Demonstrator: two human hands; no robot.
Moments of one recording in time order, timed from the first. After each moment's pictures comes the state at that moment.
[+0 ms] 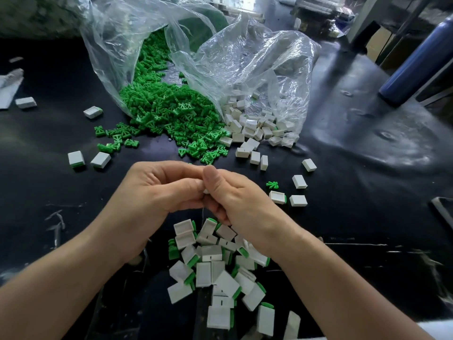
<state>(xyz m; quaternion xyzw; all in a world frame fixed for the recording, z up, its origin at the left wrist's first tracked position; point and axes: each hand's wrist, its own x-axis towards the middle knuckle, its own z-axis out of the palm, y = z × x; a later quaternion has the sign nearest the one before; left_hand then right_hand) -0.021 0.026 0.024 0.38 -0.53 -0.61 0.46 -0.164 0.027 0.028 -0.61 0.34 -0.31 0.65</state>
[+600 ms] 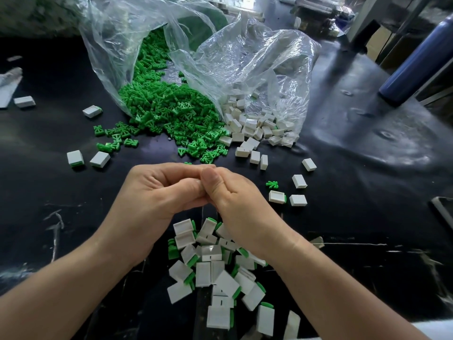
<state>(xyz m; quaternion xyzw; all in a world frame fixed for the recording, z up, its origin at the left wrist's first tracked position) -0.027 0.030 0.019 0.39 -0.49 -0.60 0.50 -0.154 0.024 0.019 -0.66 0.54 -0.26 0.46</state>
